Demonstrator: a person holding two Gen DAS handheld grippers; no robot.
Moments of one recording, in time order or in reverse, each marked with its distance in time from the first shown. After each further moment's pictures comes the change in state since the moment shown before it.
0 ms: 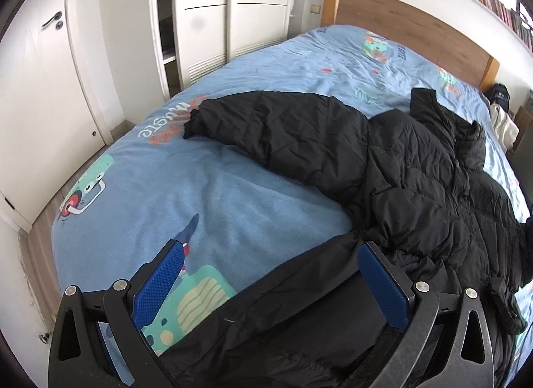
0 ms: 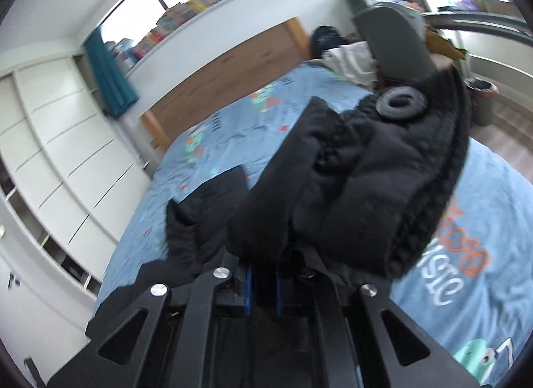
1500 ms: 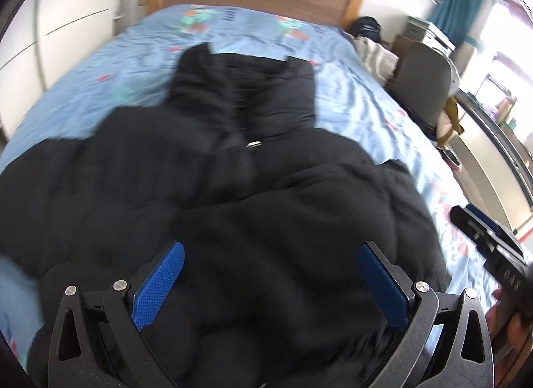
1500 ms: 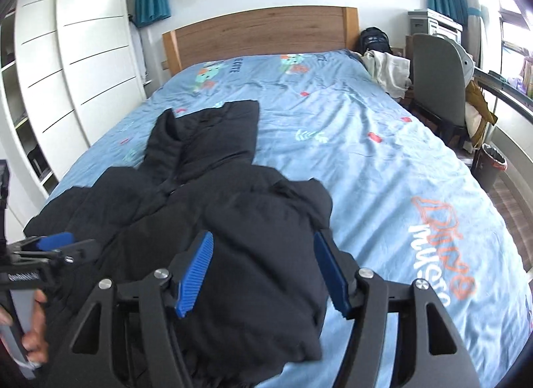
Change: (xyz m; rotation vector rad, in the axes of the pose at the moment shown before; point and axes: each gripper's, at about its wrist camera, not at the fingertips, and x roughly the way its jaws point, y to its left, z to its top) left arm 0.072 -0.356 0.024 0.387 0.088 -0.478; right arm 0.042 -0.003 -0.049 -0.318 0.137 -0.154
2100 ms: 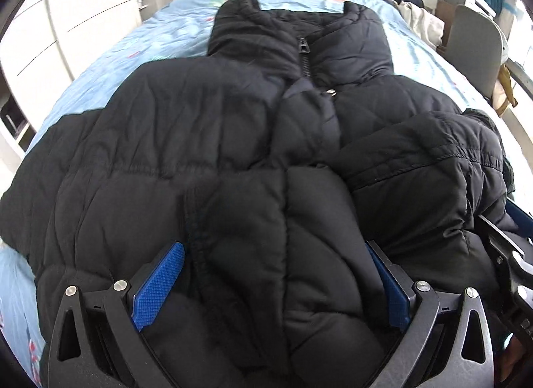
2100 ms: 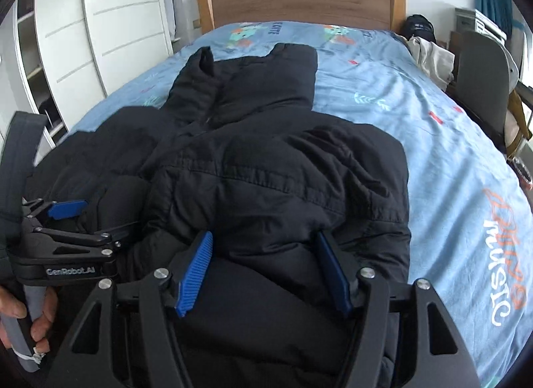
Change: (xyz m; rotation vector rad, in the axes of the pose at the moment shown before) left arm 0.051 0.049 -0.037 0.012 0.098 0.254; right arm 0.091 0.076 -0.046 -0.178 0.141 0.035
